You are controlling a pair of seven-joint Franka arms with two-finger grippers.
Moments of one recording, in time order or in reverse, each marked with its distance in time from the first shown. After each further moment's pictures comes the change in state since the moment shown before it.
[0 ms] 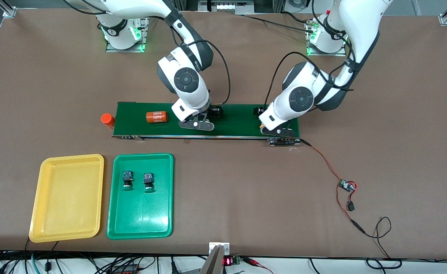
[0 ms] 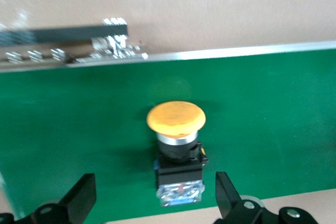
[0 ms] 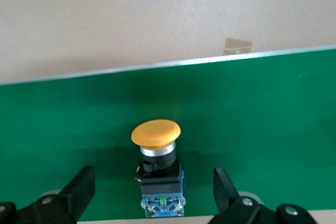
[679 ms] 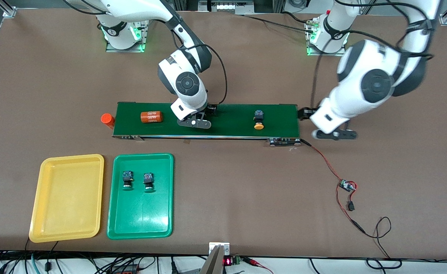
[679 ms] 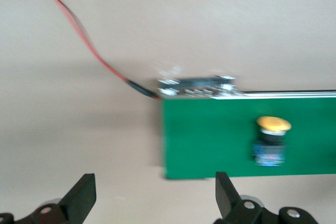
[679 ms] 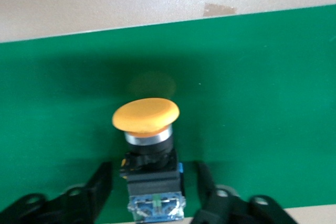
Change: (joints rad) left arm 0.061 -0.211 0.215 0.150 0.044 -0.328 0.216; right arm 0.000 -0.002 -0.001 -0.065 -0.002 0.002 0.000
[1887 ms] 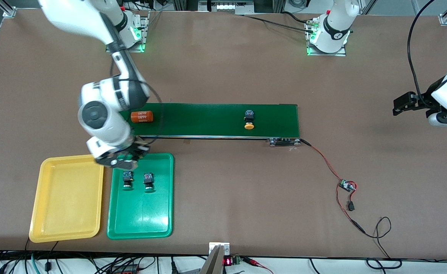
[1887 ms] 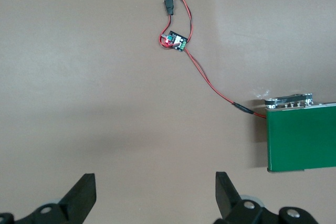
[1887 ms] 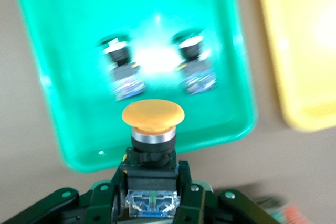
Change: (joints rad) left arm 0.006 -0.146 0.306 0.162 0.040 -0.168 0.348; right arm -0.248 -0.032 -0.247 0.100 -0.086 0.004 -0.400
